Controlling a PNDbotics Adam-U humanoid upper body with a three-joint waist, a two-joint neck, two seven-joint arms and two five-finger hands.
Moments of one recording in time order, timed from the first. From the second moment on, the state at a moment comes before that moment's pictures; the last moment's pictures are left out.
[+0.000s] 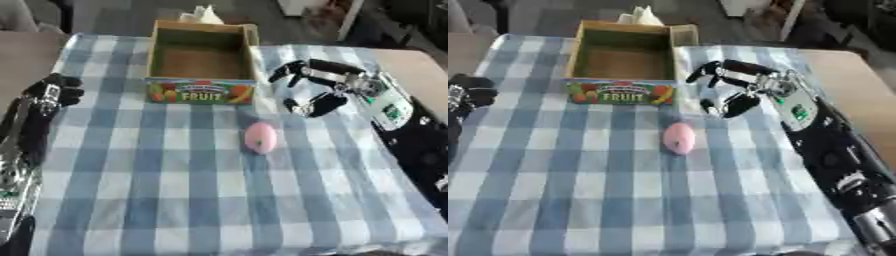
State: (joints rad) left arm -0.18 0.28 0.10 -1.73 -0.03 0.03 -0.05; right arm -0.93 -0.31 0.29 -0.87 0.48 -0.57 0.58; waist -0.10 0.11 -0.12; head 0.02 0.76
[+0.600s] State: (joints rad) left arm -0.18 0.28 0.10 -1.72 -0.03 0.02 -0.06; right arm -0.92 -0.29 0.37 -0.86 0.48 -0.58 0.58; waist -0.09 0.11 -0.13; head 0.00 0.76
